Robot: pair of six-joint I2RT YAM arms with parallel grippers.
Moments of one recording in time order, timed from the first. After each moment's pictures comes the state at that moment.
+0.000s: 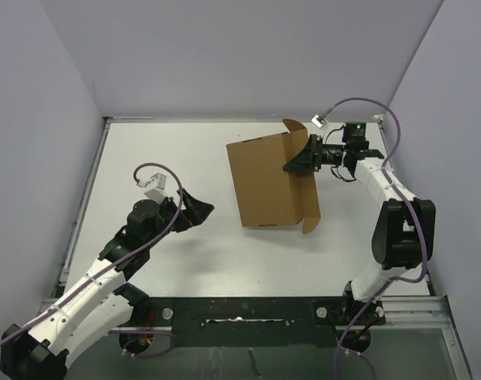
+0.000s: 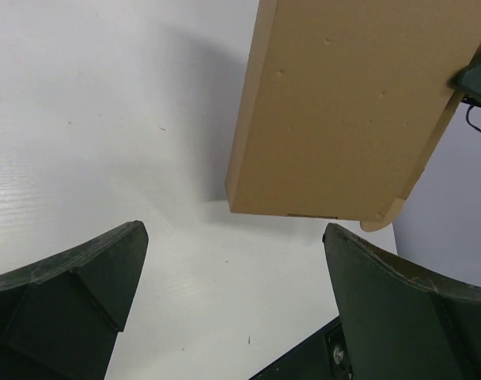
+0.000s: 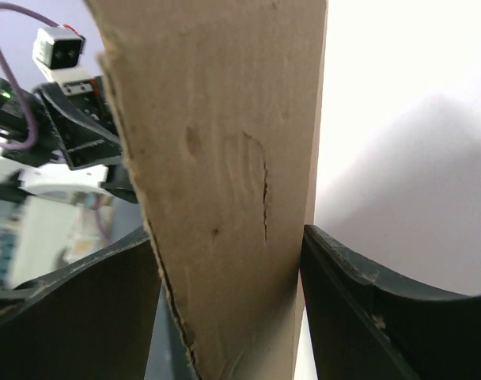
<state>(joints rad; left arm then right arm) -0.55 0.74 0.52 -0.11 0.01 -0.86 0.04 1.66 1.29 -0.35 -1.25 0.14</state>
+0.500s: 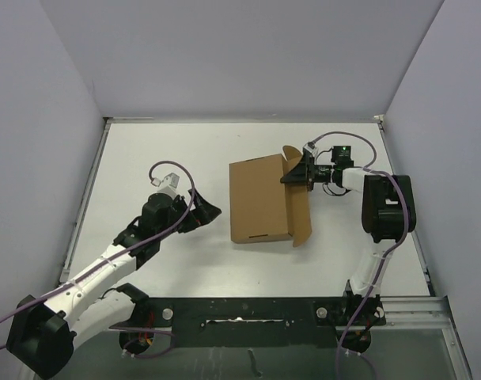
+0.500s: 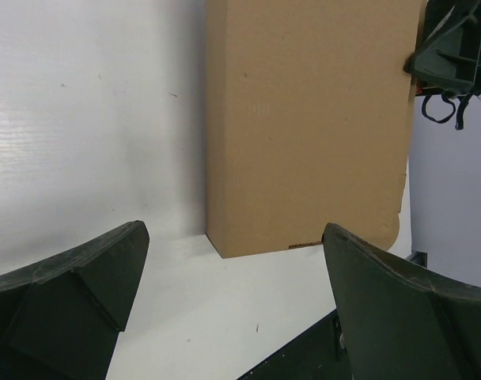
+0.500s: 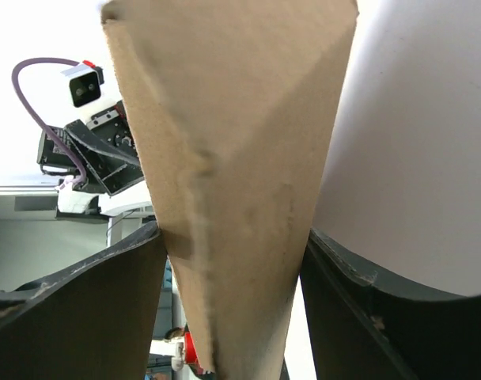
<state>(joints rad) -0.55 0.92 0.52 -0.06 0.08 -0.88 0.02 1.96 1.15 -0.02 -1.37 0.56</state>
